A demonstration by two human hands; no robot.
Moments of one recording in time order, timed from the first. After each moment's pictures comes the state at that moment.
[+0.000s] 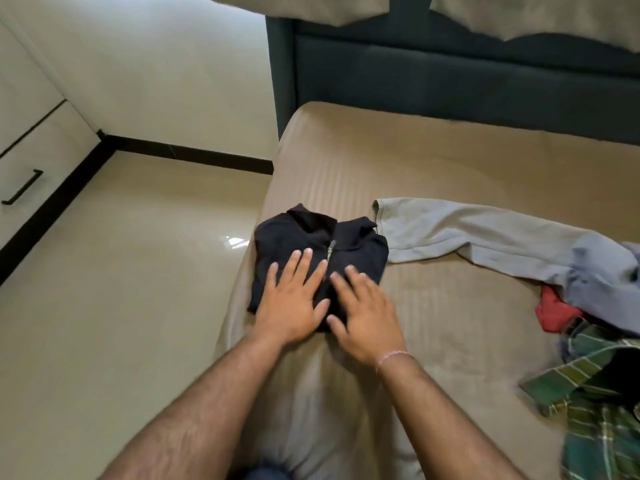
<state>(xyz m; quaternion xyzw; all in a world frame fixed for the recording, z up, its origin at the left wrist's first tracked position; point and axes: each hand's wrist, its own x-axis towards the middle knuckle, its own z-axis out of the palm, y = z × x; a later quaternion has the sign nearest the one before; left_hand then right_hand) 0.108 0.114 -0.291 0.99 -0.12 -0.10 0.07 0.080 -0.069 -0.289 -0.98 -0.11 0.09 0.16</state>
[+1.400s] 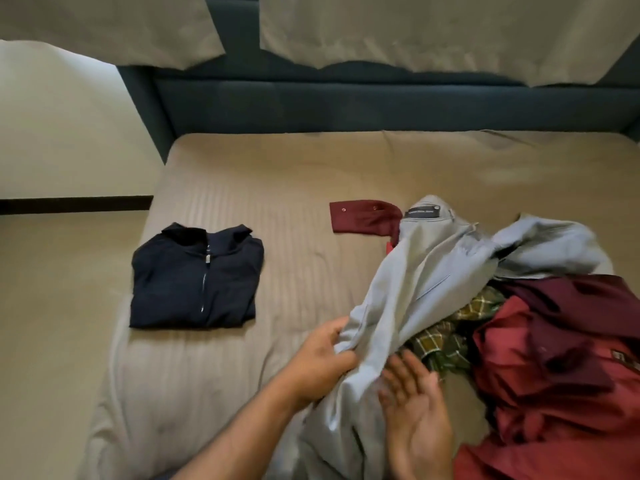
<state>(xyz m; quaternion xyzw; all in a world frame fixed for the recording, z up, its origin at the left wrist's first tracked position) -0.045 -0.125 -0.178 0.67 -0.13 -0.32 0.66 -0.153 -0.258 -0.209 -0.27 0.37 -0.13 0.88</state>
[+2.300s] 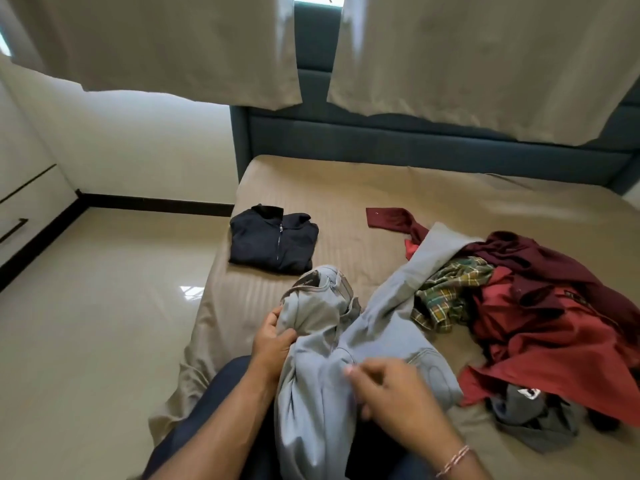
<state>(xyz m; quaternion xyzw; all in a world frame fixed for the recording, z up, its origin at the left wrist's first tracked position) -0.217 0.067 -0.178 0.65 0.18 -0.11 0.73 -0.328 -0.123 -0.086 -0.90 0.08 0.11 0.40</state>
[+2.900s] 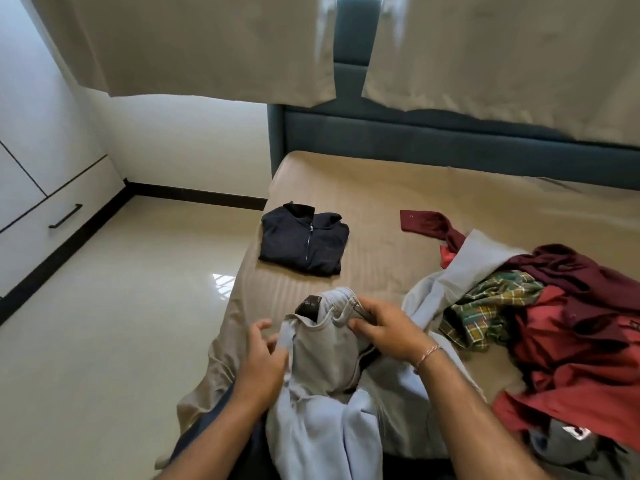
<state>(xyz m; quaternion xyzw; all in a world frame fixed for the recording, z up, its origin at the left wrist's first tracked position) -0.245 0.115 -0.160 0.78 0.18 -0.08 0.59 -0.179 -0.132 -0.130 -0.89 -0.15 0.13 0.41</state>
